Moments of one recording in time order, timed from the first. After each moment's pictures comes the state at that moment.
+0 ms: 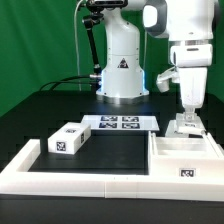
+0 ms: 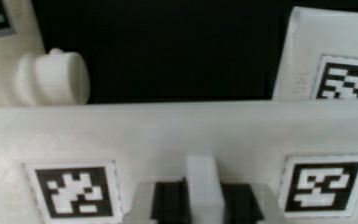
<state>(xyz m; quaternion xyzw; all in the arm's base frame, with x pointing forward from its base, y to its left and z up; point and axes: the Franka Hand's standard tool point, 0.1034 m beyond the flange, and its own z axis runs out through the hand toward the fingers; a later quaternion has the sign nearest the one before) 0.459 0.129 0.061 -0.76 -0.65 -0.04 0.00</state>
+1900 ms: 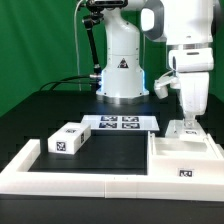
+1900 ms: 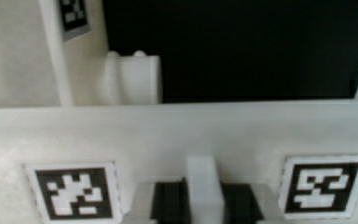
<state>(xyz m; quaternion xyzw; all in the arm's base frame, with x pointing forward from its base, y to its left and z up) 0.490 0.121 0.056 -0.74 -0.67 -0.05 0.00</state>
